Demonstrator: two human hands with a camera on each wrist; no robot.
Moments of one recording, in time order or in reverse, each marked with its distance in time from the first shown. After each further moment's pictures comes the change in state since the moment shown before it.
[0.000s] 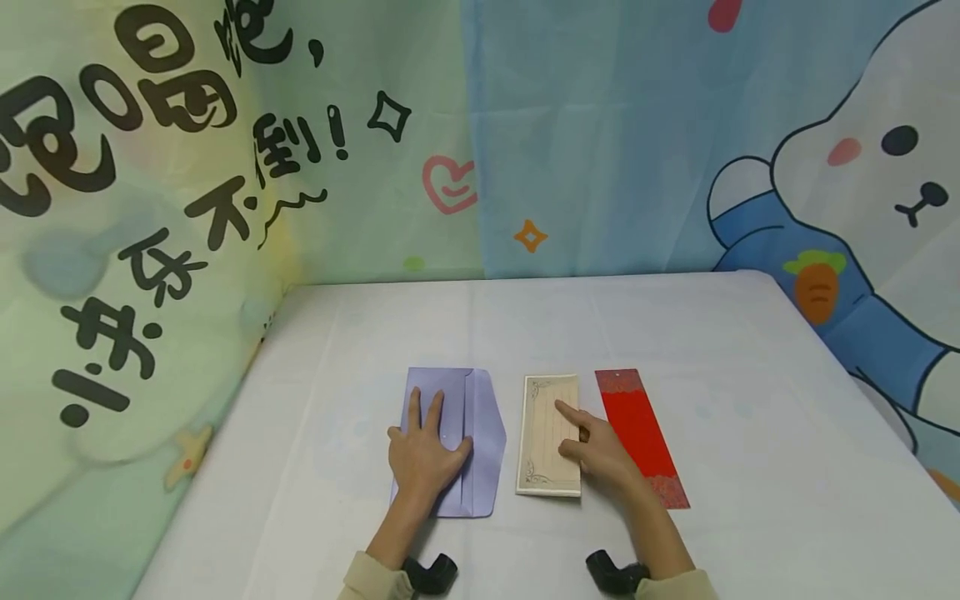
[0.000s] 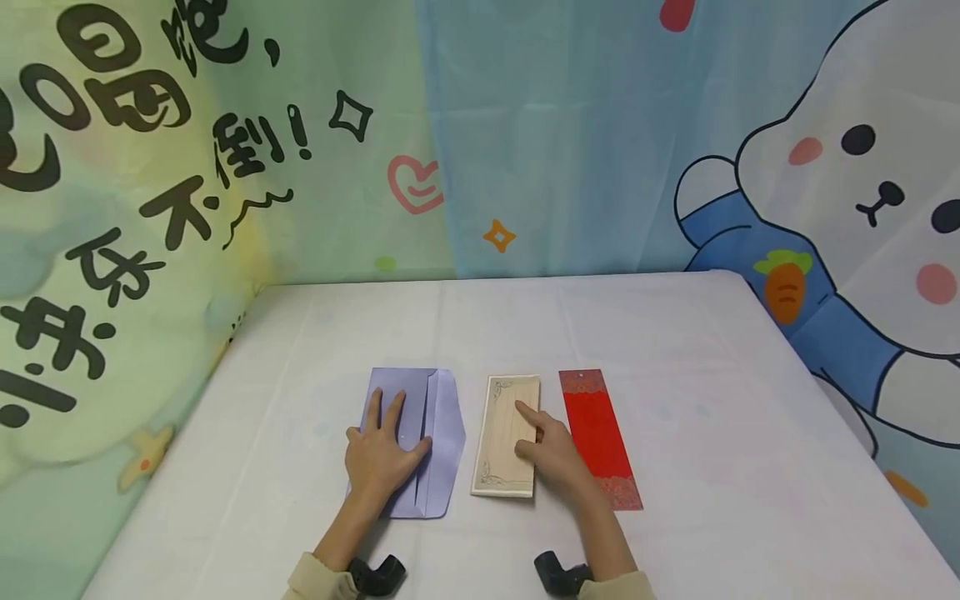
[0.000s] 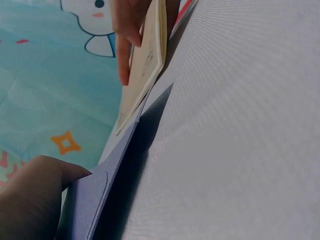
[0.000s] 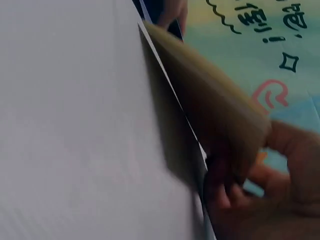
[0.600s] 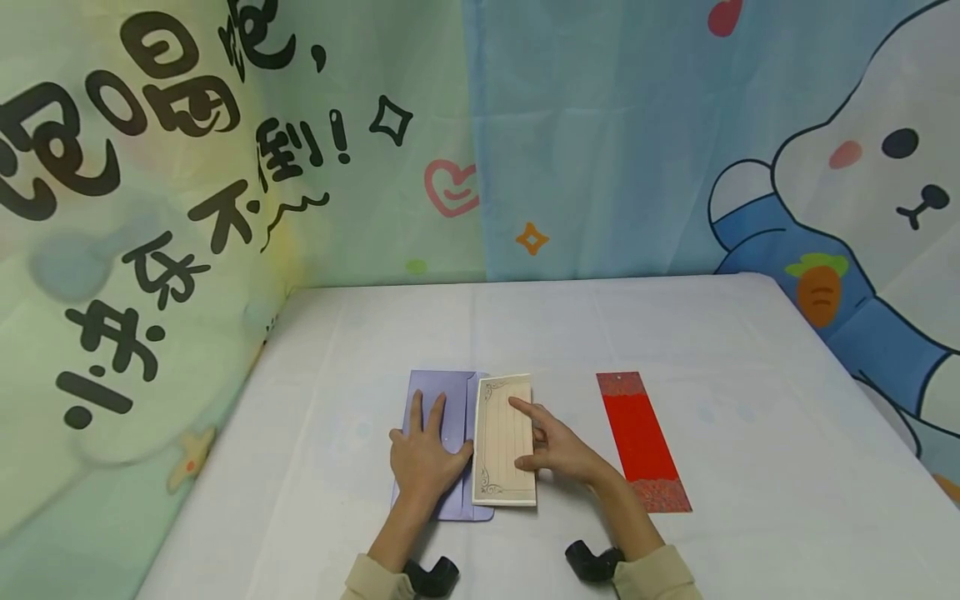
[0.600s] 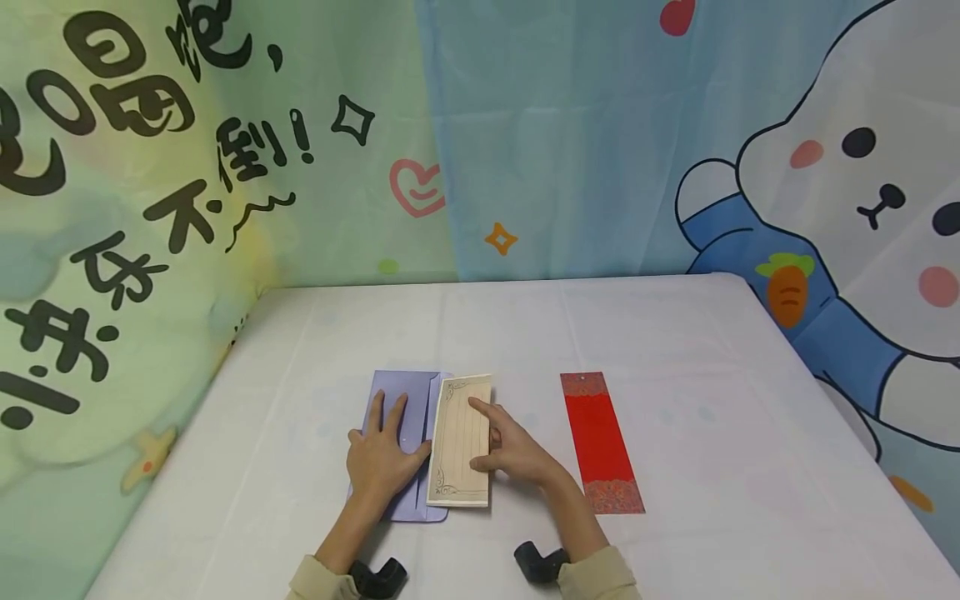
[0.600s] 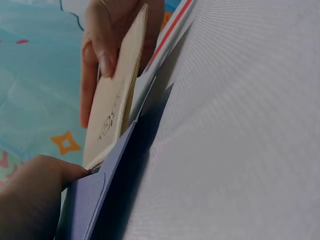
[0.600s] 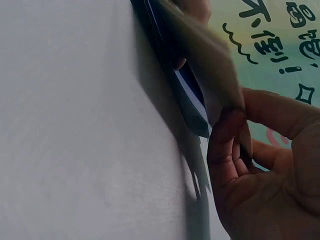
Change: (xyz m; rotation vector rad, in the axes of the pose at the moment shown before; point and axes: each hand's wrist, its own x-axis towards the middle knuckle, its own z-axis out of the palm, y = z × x) left_hand 0.000 0.003 0.000 0.019 -0.010 0.002; right_hand 0.020 -0.015 0.029 0.260 -0.414 -0.151
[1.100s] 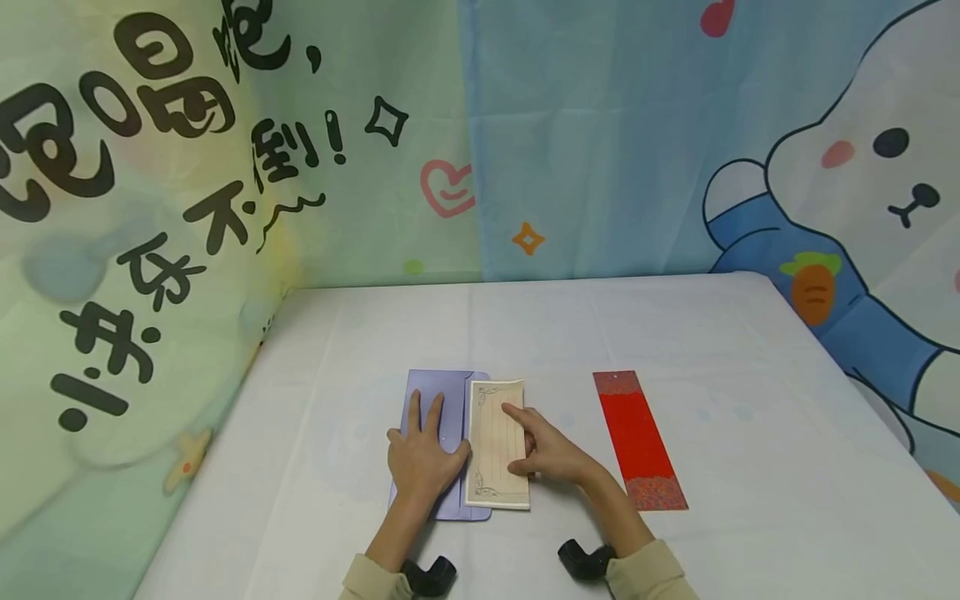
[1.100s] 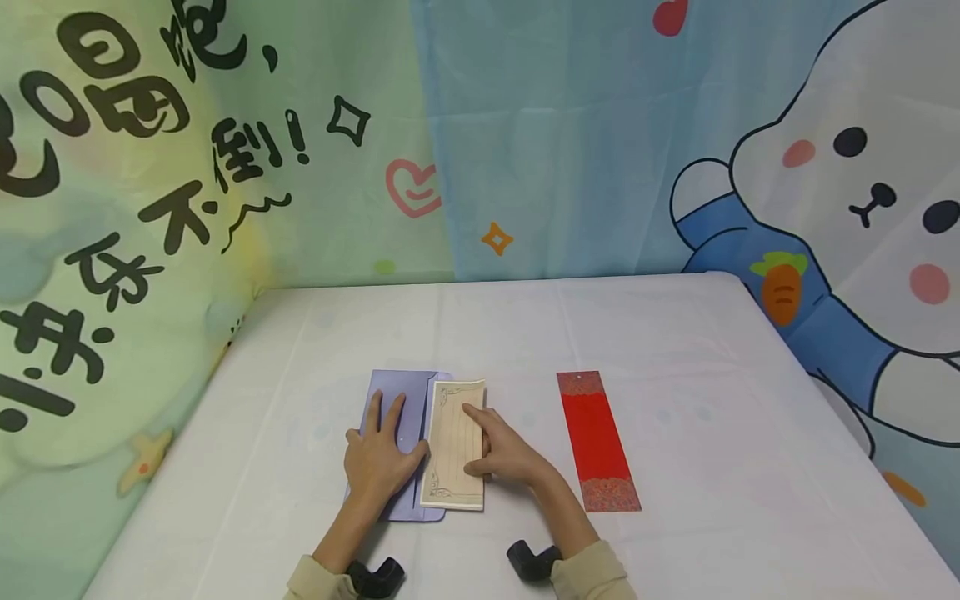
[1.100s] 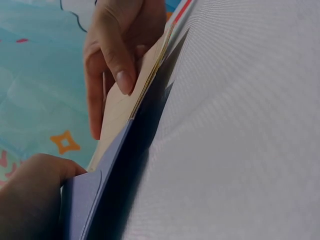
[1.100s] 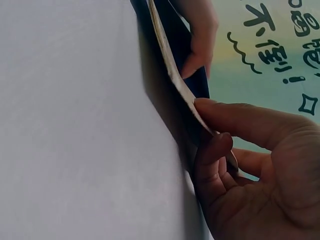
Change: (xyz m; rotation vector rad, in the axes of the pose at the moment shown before) left_hand -0.001 0.001 0.000 0.006 -0.033 -0.009; right_hand 0.004 -0.007 0.010 -0.260 0.051 -0.004
